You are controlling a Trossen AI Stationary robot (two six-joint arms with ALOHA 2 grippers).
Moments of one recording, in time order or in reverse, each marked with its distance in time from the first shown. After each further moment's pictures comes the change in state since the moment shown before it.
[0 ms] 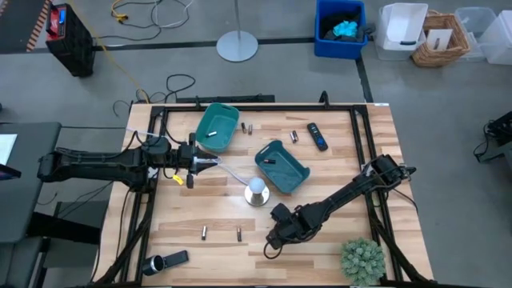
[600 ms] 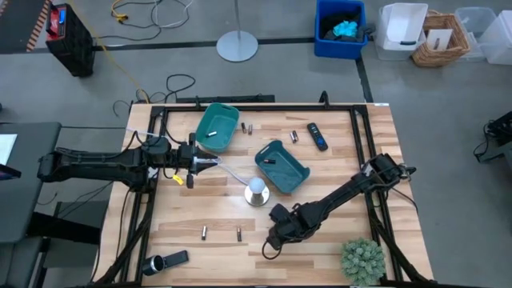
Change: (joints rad) left arm 0.000 0.000 0.000 0.000 0.000 0.000; right arm -0.034 0.000 0.000 0.012 0.042 -0.129
